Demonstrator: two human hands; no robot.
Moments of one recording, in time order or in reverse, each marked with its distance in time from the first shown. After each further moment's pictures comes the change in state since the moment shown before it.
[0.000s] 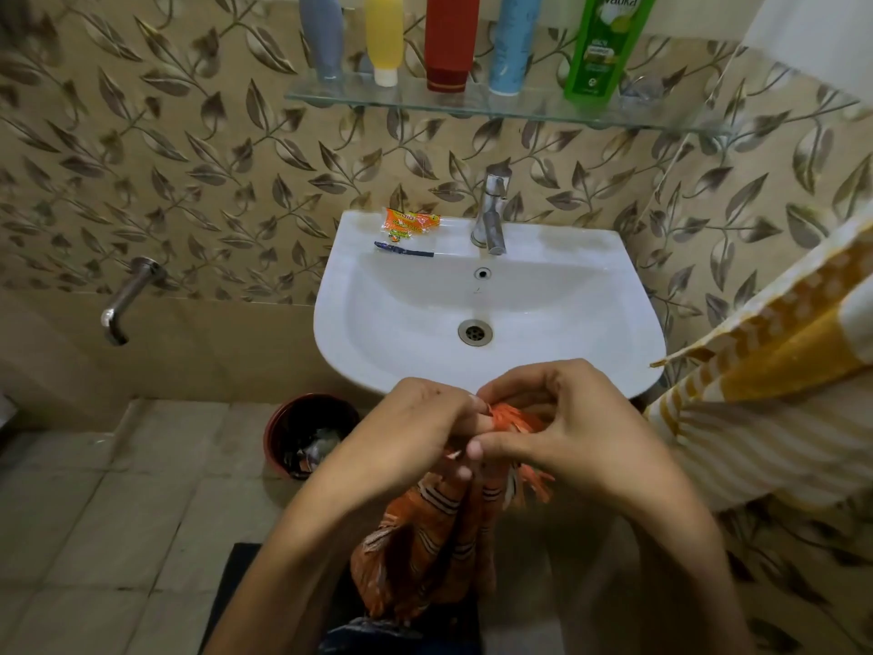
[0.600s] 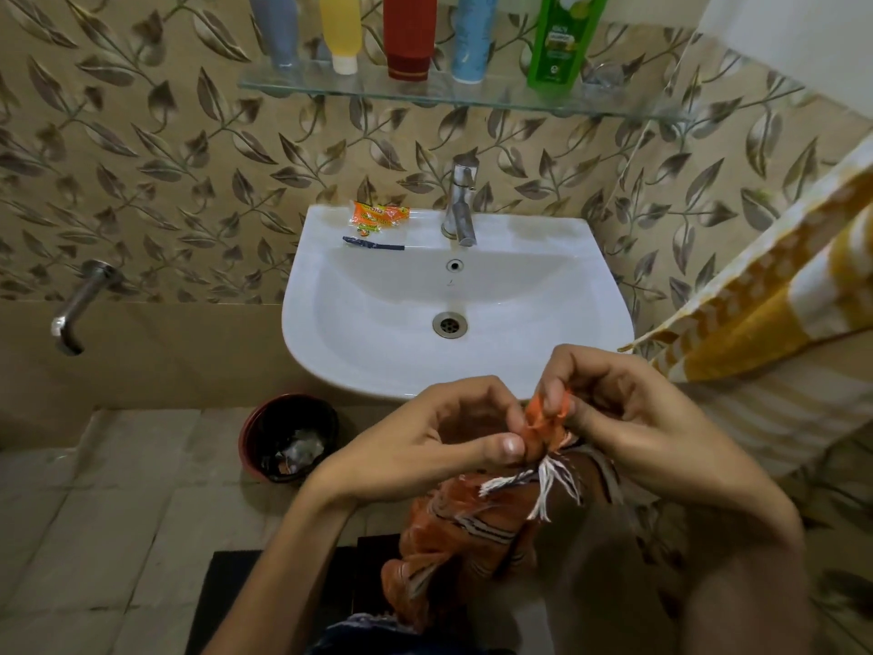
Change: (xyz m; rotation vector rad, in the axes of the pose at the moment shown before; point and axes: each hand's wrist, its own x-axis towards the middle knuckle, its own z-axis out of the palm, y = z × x) left_hand 0.026 -0.015 0.009 -0.001 -0.526 0.420; right_hand -0.021 0.021 -0.038 0.457 -0.142 -0.304
